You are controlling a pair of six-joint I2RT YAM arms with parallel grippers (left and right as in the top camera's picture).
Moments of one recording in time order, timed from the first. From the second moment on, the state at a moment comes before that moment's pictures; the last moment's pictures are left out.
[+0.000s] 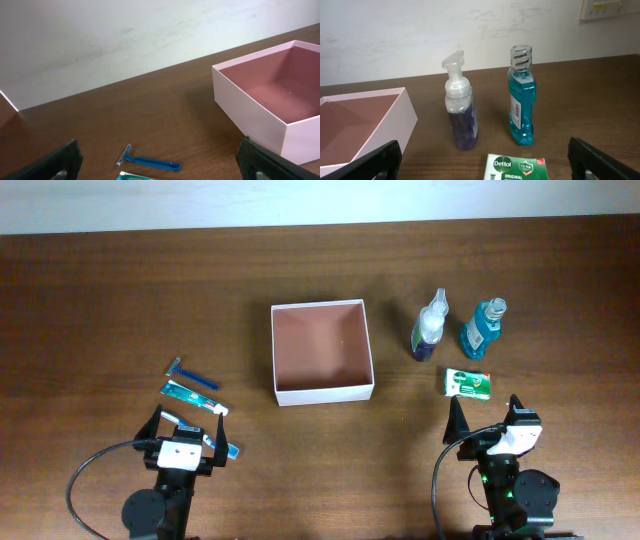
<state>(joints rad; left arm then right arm) 0.12 0.01 0.04 -0.11 0.21 0.26 -0.07 0.01 0.03 -0.10 -0.10 0.10</state>
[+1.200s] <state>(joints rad) 0.12 0.01 0.04 -0.11 0.21 0.26 -0.07 0.02 0.08 -0.16 -0.08 0.11</state>
